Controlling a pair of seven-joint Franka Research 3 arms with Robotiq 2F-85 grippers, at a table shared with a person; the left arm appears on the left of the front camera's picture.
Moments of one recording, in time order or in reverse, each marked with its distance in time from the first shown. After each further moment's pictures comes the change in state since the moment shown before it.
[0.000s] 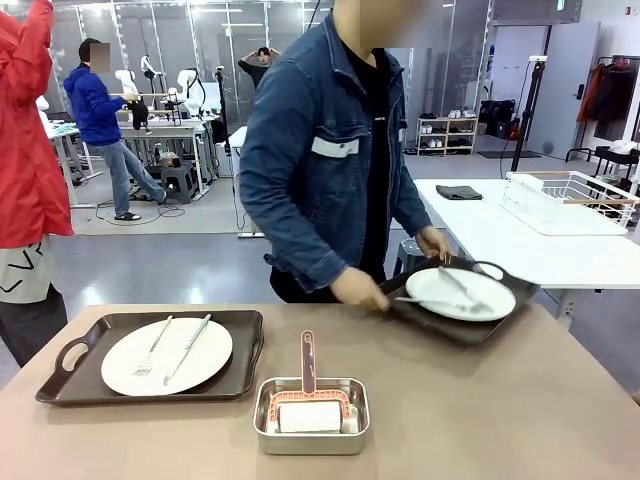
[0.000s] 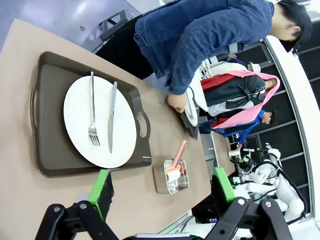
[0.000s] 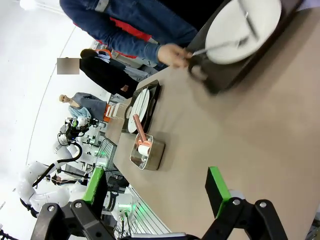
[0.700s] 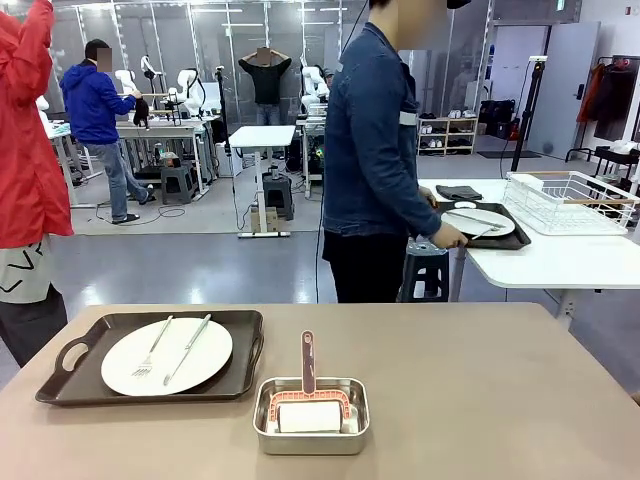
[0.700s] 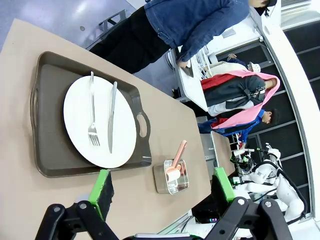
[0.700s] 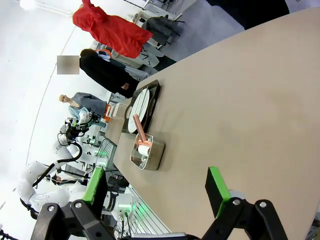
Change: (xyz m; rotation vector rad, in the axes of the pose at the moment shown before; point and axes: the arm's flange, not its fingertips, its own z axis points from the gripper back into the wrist) left arm 0.000 0.000 0.000 0.000 0.000 0.000; right arm 0.000 0.000 0.000 0.000 0.000 0.000
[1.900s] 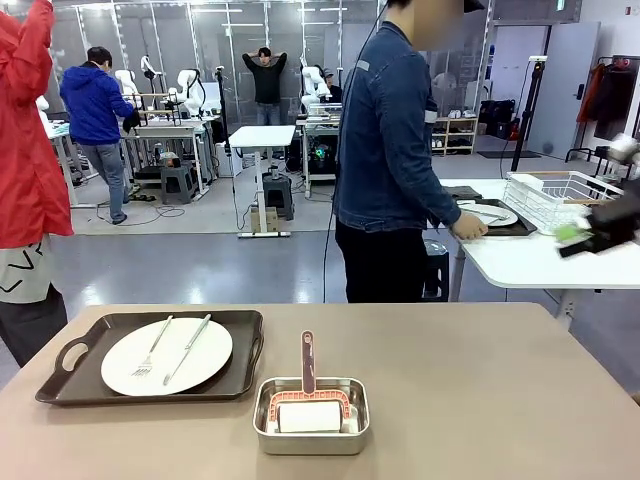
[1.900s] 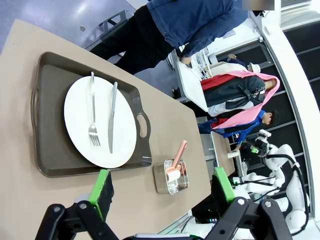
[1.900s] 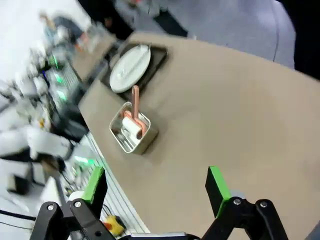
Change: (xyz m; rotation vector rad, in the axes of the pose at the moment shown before) left arm 0.000 0.000 0.000 0.001 0.000 0.000; right arm 0.080 0.151 -0.143 -0.146 0.374 0.450
